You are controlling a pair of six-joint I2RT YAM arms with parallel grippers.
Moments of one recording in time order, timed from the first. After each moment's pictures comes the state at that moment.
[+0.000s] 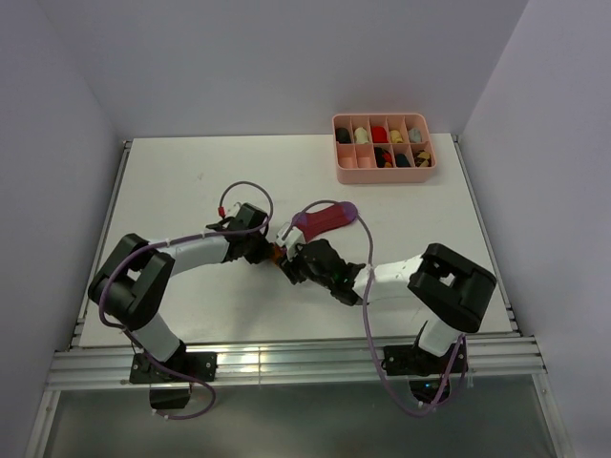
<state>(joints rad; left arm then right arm) -0.60 1.65 0.86 -0.20 -0.10 -1.18 0.95 1.62 0.62 0.56 0.08 -0.02</state>
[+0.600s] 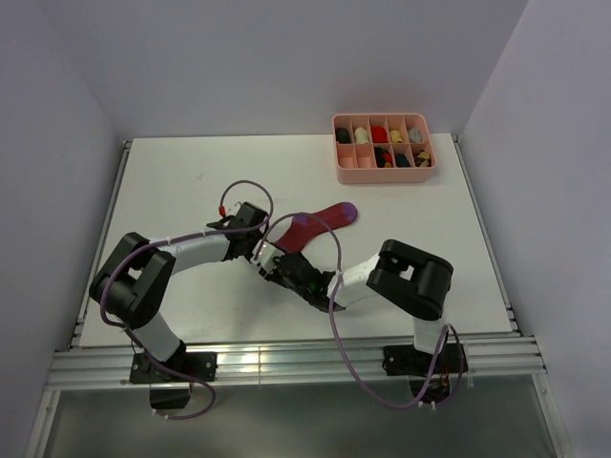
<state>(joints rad) -0.60 1.66 0.88 -0.22 -0.08 -1.16 1.08 1.86 0.74 0.64 0.32 -0.25</state>
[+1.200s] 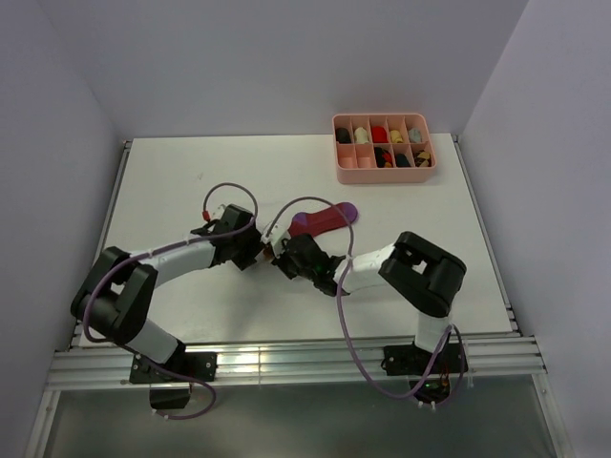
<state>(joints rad) -0.55 1.56 0.79 -0.20 -0.08 -1.22 0.97 1.82 0.78 0.52 0.14 -0.10</state>
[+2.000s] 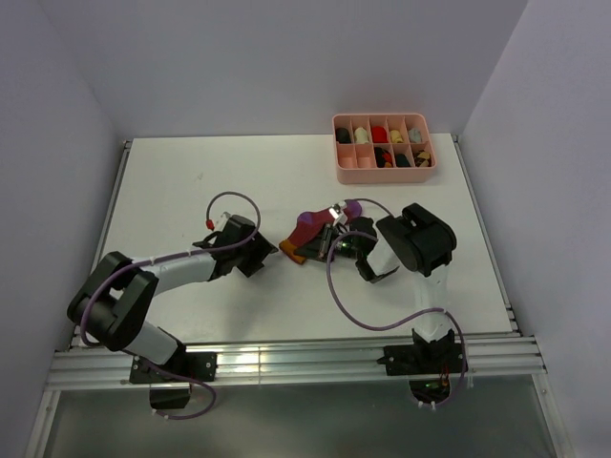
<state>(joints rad) -0.59 1.49 0.66 -0.03 -0.08 -1.30 0.48 2.07 0.60 1.17 -0.69 0.99</state>
